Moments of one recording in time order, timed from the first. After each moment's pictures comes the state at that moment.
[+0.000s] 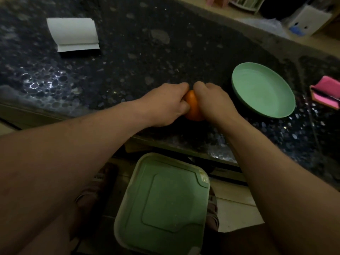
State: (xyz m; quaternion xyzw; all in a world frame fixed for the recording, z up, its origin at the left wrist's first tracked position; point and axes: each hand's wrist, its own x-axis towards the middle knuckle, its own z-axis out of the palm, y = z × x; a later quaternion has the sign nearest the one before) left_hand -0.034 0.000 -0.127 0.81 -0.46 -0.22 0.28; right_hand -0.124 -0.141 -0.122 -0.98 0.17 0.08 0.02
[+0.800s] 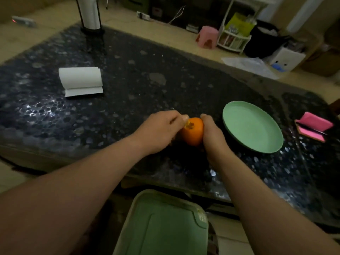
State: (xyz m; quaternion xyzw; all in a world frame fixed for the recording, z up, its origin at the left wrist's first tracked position) left_hand -0.013 -0.006 -0.130 0.77 -0.37 -0.23 0.46; right_hand -0.116 -0.146 -0.132 -0.63 0.45 -0.12 0.62
